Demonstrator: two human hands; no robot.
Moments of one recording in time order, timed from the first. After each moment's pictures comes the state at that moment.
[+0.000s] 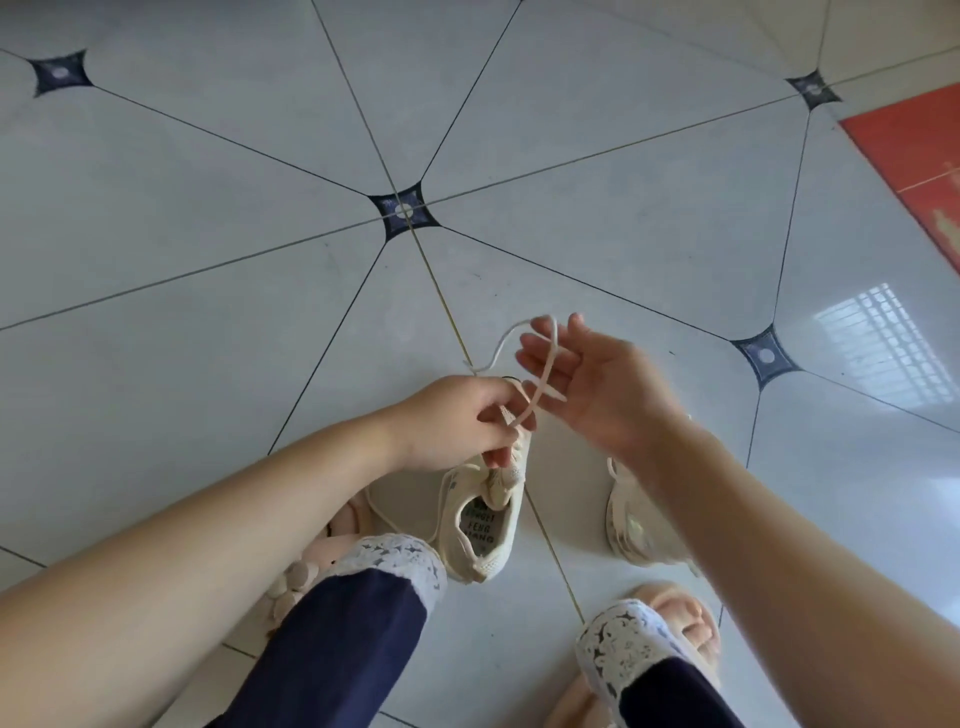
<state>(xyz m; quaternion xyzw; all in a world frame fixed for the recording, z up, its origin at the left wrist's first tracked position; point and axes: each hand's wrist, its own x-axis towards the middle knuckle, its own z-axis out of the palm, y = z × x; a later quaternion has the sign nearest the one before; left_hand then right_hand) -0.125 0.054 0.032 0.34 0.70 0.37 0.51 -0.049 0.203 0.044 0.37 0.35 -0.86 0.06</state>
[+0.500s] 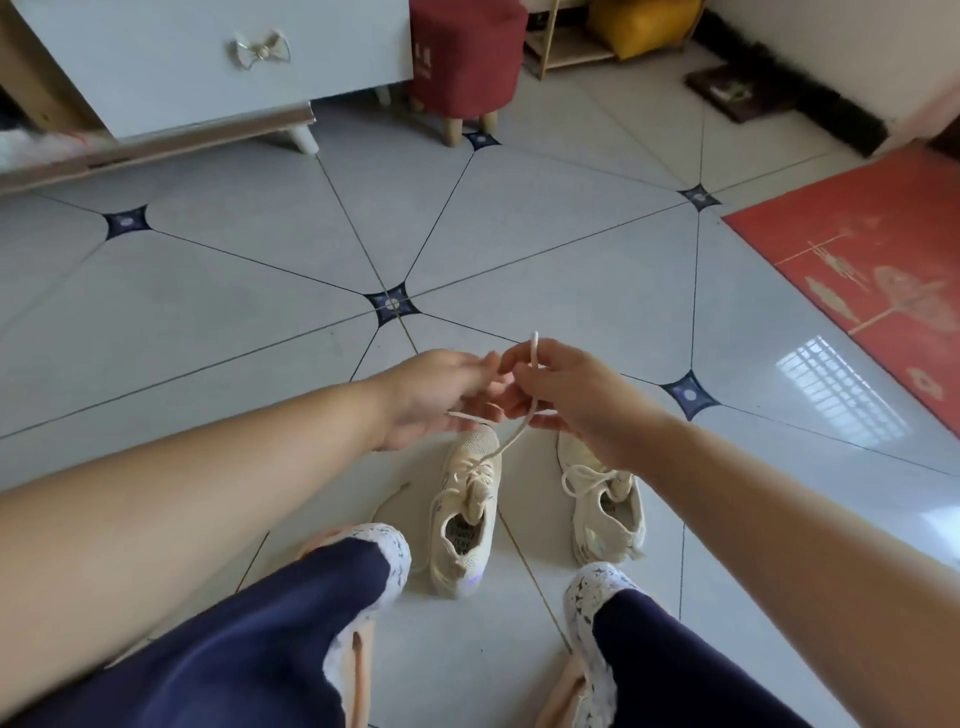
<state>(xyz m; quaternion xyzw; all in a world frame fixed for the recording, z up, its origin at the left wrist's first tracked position) -0.116 0.060 0.146 0.18 0.64 0.48 0.57 -0.011 0.178 0.167 0.28 0.73 -0.62 0.08</state>
